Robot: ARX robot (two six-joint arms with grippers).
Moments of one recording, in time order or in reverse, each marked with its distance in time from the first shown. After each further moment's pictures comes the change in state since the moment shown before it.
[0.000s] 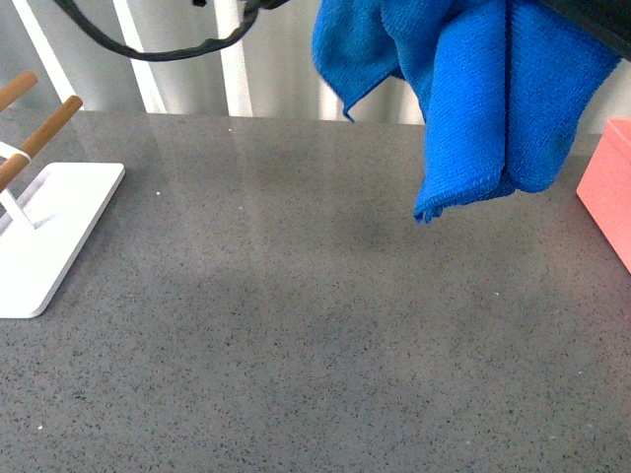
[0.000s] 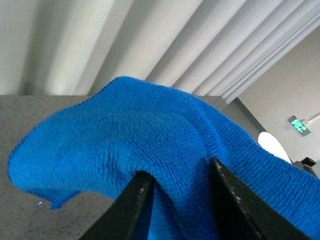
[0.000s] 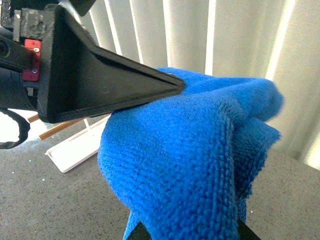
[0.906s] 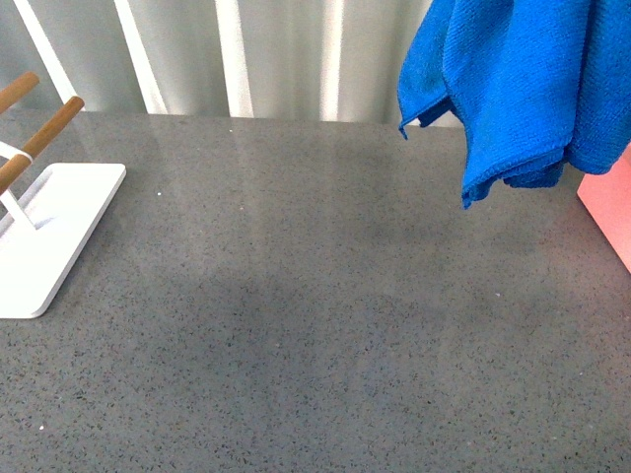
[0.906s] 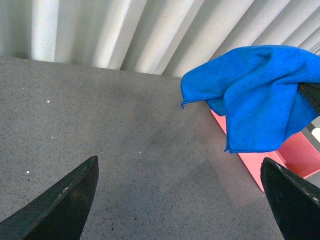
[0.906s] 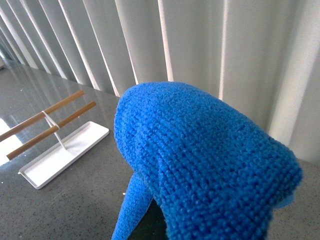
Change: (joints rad) left arm 0.349 -0.715 -0.552 -0.266 0.161 0.195; right arm -0.104 -0.011 0.014 -0.029 0.010 0.056
